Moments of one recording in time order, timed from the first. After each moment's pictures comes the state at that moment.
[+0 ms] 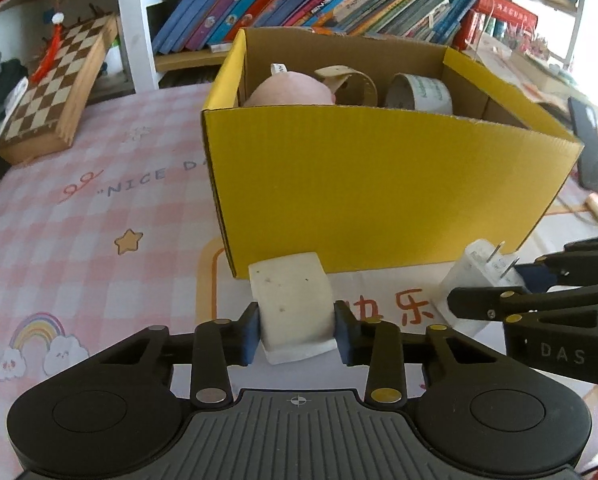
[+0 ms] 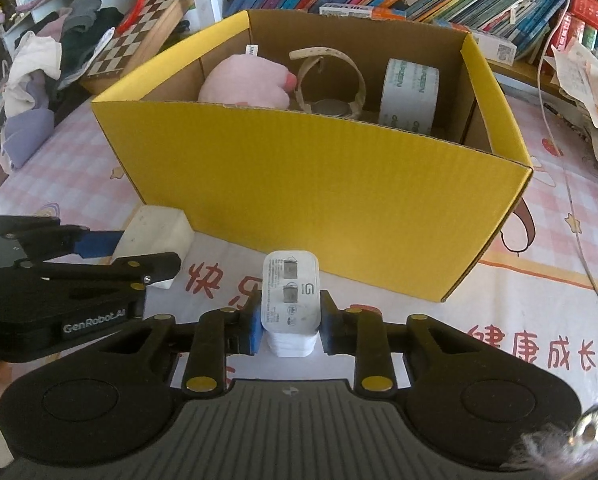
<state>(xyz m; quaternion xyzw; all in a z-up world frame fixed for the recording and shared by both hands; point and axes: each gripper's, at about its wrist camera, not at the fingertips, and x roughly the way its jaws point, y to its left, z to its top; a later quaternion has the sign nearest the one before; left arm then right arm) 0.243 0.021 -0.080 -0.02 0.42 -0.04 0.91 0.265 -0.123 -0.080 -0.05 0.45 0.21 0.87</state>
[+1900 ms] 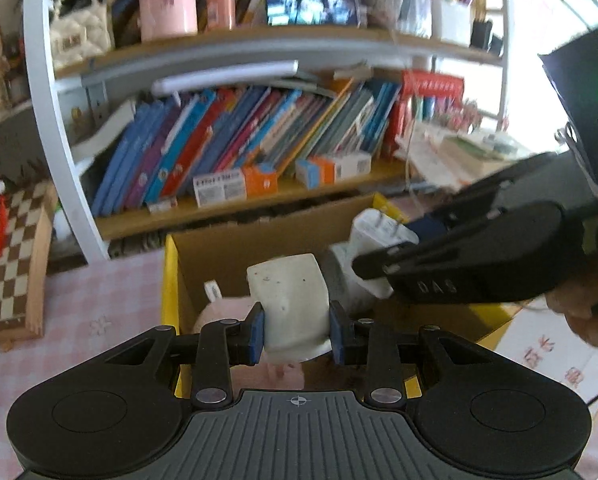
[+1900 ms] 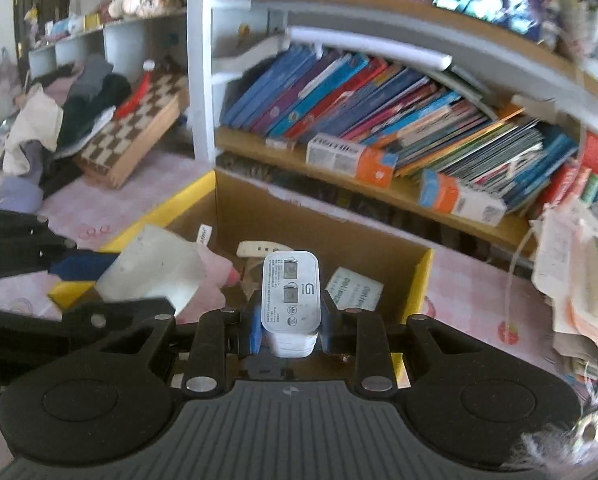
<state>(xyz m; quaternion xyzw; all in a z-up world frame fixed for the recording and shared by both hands) 0.314 -0.021 0.006 0.06 0.31 -0.11 0.94 0.377 -0.141 0.014 -0.12 0.33 0.25 0.90</state>
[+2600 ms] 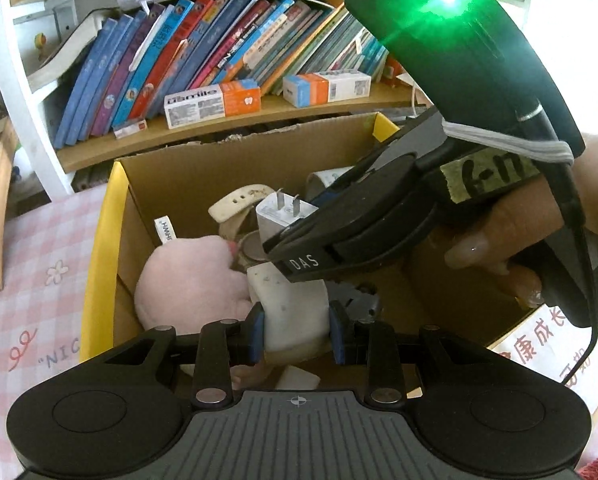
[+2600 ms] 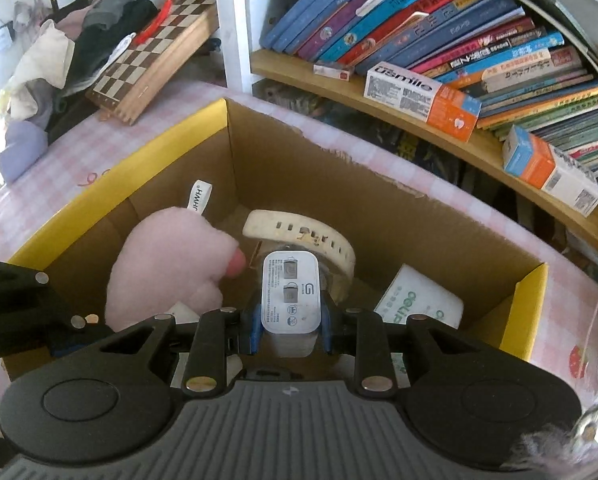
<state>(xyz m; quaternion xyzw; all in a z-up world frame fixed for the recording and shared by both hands) 0.350 -0.039 -0.028 0.06 0.41 -0.12 0.90 0.451 -0.105 -0.036 -0.14 0.43 0.32 0.84</state>
